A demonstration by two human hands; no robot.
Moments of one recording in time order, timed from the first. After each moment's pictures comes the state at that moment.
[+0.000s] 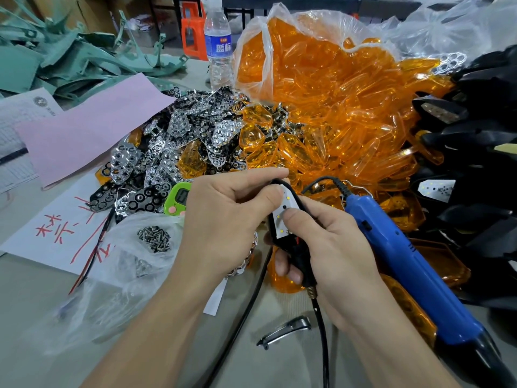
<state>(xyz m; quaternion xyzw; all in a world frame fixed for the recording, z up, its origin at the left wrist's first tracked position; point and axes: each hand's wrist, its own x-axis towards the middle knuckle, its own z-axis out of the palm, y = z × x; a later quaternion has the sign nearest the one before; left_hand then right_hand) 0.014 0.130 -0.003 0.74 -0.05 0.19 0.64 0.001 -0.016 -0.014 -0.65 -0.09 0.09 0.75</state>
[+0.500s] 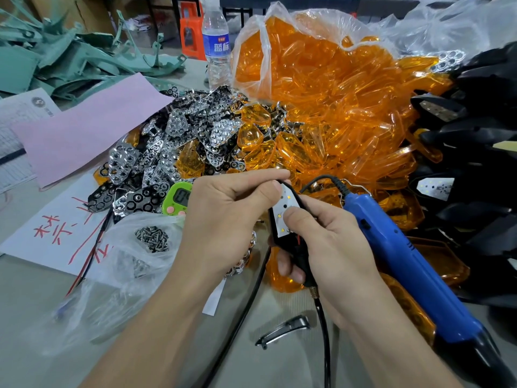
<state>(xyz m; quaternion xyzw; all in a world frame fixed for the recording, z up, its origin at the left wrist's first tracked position) 0.013 0.130 -0.003 0.73 -0.04 0.16 0.66 0.002 -0.018 -0.012 -0.66 -0.07 0.09 0.74</state>
